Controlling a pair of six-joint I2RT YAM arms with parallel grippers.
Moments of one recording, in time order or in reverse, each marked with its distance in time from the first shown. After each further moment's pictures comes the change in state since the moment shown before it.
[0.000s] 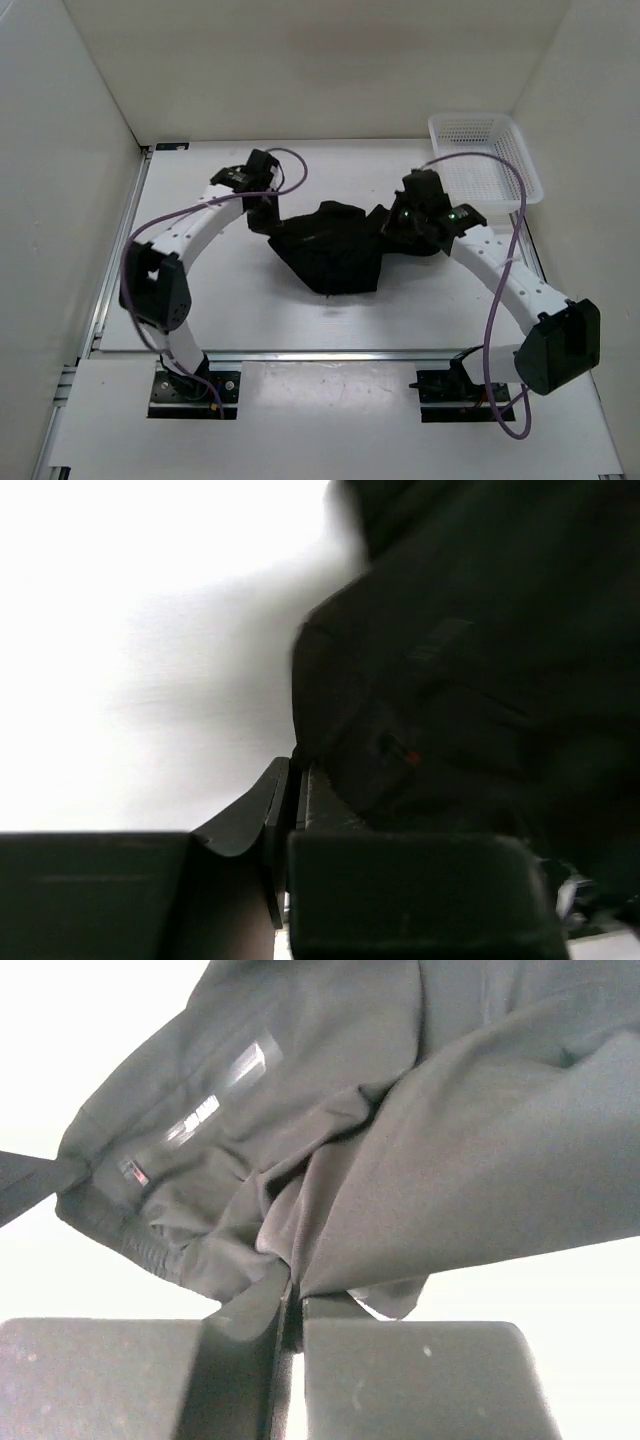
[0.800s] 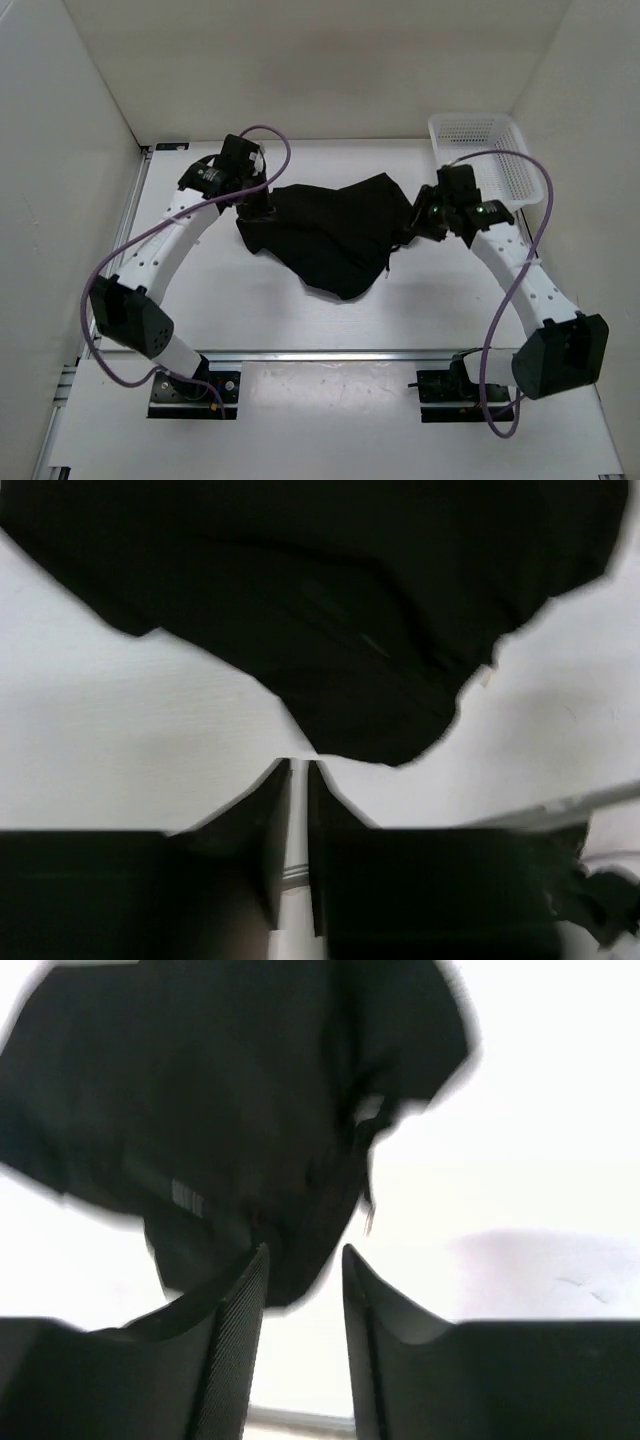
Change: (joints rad) left arm 0.003 -0.248 0.140 -0.101 0.068 -0.056; right arm -0.227 0.008 0.147 -0.140 0.004 -0.190
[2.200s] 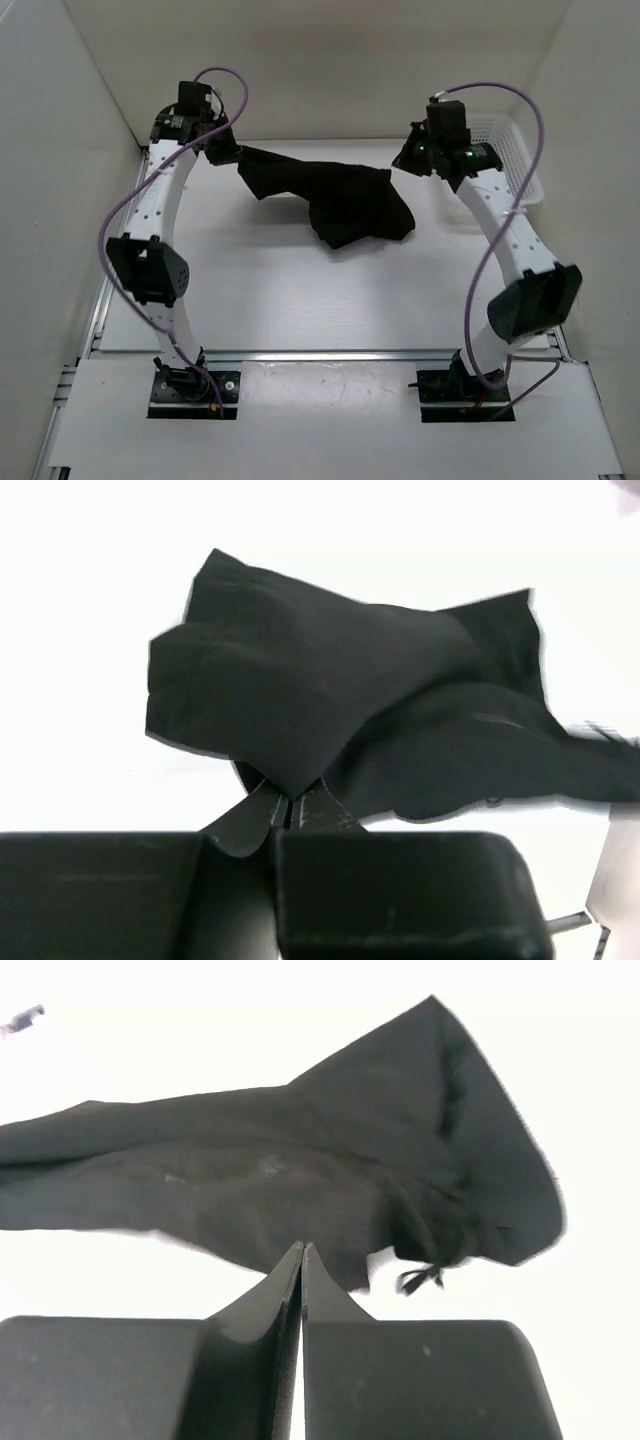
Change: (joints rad) left arm 0.322 0.430 0.533 -0.037 0.074 0.075; right arm 0.053 0.344 0.487 0.032 -0.025 -0.012
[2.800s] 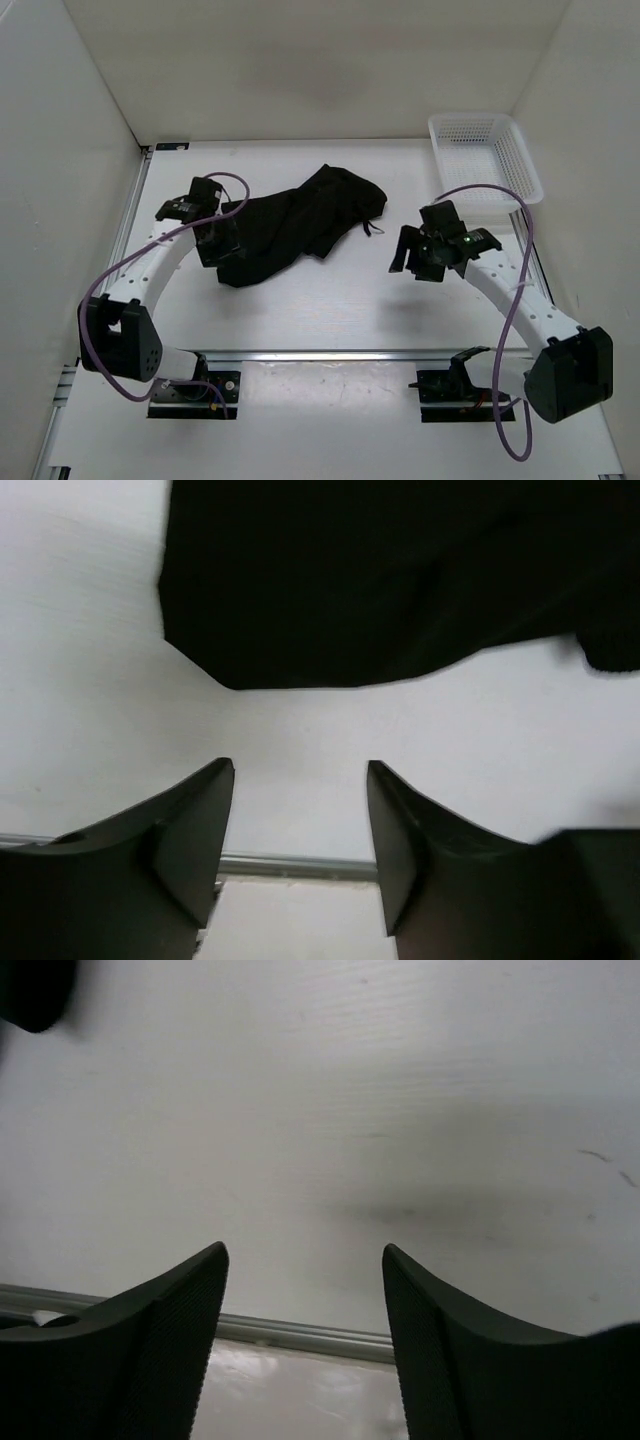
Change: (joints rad) left arm -0.086 -0.574 -1.000 0.079 -0.127 -0.103; right arm 0.089 -0.505 -0.785 -0.106 0.023 -0.015
